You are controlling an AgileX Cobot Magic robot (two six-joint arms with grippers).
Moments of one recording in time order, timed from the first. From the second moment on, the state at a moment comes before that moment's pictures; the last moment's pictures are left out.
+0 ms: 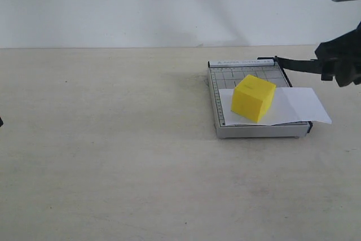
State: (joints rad) left arm -0.73 0.37 -0.22 -1.62 -0.19 1.91; right arm 0.07 1.53 -1.17 0.07 0.95 -0.15
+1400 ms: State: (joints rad) left arm -0.73 0.37 -0.22 -1.62 -0.20 1.92; right arm 0.07 1.54 -0.60 0.24 0.30 -0.20
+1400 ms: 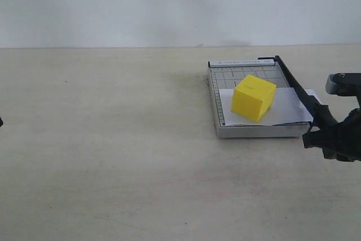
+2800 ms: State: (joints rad) left arm -0.73 0.37 -0.18 -1.61 -0.22 1.90; right arm 0.07 1.31 -0.57 0.25 0.20 -0.28
